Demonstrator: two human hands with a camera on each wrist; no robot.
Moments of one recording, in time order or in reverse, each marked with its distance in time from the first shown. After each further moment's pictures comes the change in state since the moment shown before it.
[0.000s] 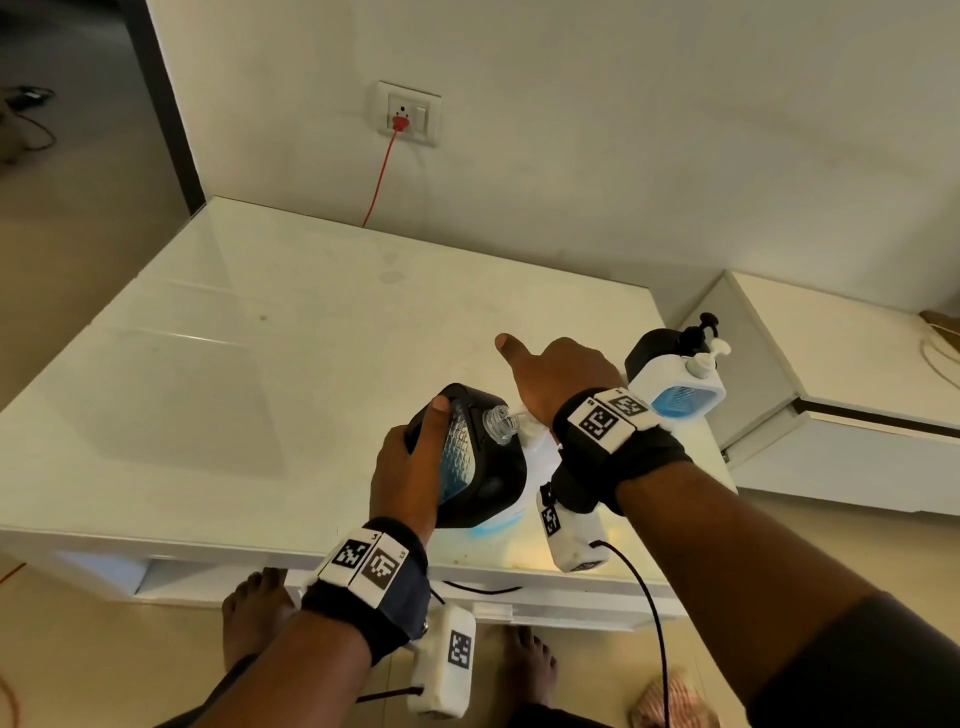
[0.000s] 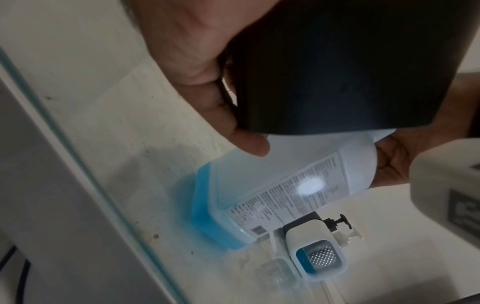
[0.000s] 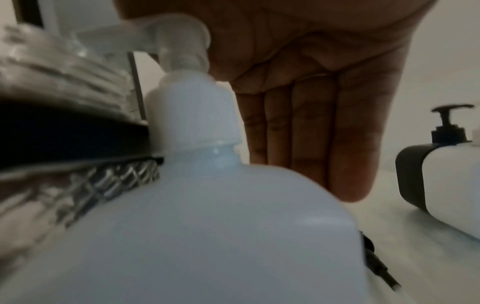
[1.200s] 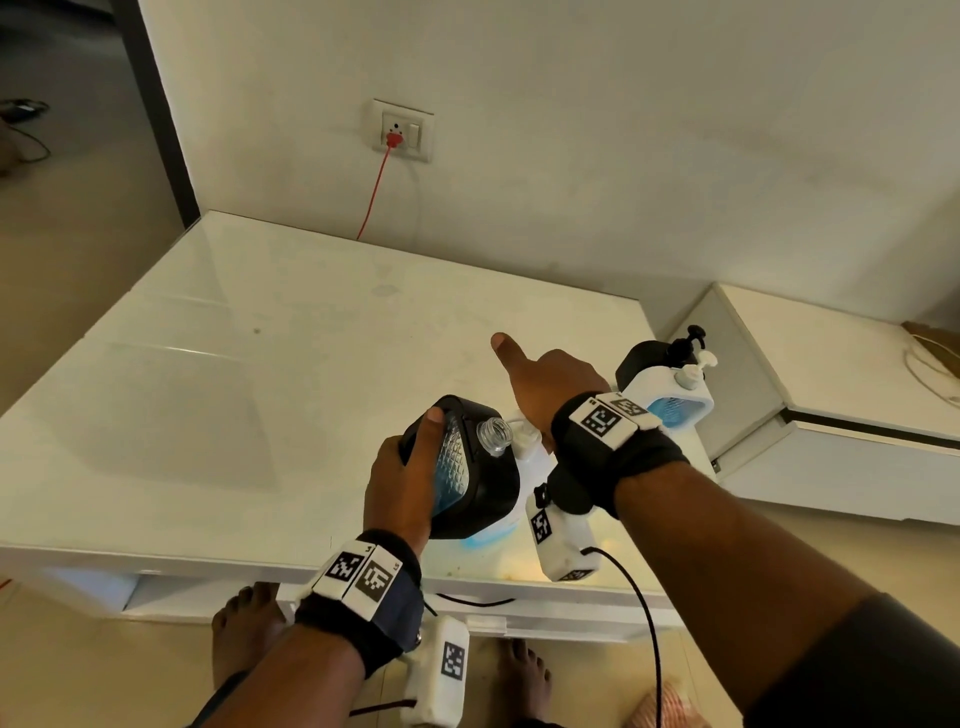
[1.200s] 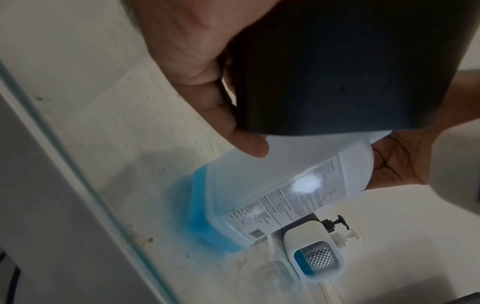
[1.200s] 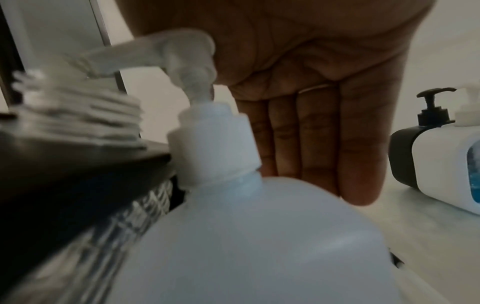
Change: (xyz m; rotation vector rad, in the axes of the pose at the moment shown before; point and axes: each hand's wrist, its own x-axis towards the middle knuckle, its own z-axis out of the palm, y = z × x) left_hand -0.003 0.003 0.002 -0.014 -0.015 0.041; right_hand 0.000 -0.002 -0.008 0.088 -0.068 -0.002
